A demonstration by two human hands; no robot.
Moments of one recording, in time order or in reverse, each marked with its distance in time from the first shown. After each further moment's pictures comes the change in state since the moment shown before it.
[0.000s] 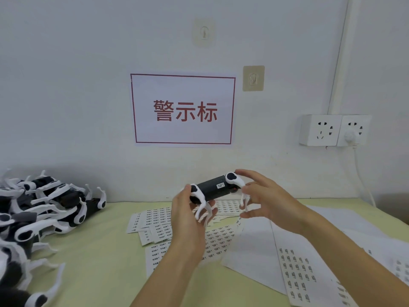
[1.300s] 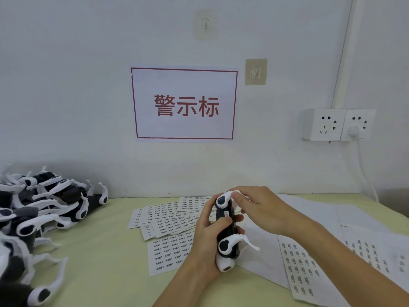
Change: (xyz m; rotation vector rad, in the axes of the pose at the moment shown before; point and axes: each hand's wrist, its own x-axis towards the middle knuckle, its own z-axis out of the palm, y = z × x) left_hand -0.014 -0.042 -0.017 0.059 -0.406 -0.096; right_hand -0.003 0.014 0.017 -0.837 0.020 -0.135
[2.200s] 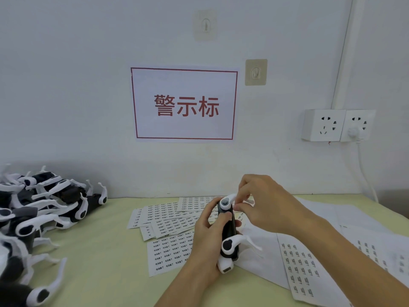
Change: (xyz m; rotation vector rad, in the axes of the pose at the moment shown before) left_hand 0.005 -0.004 0.001 0.100 0.118 -0.011; right_hand -0.005 -0.016 -0.011 -0.406 0.130 -0.093
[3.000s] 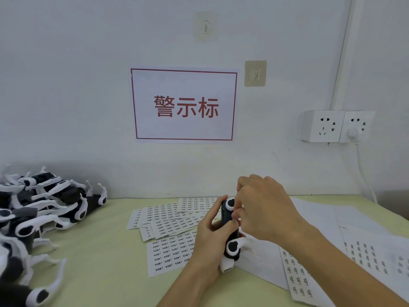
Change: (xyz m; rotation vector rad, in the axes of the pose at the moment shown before) left_hand -0.003 -0.002 -0.005 0.162 -0.106 0.010; right_hand -0.004 -0.021 0.005 -0.403 0.046 -0.044
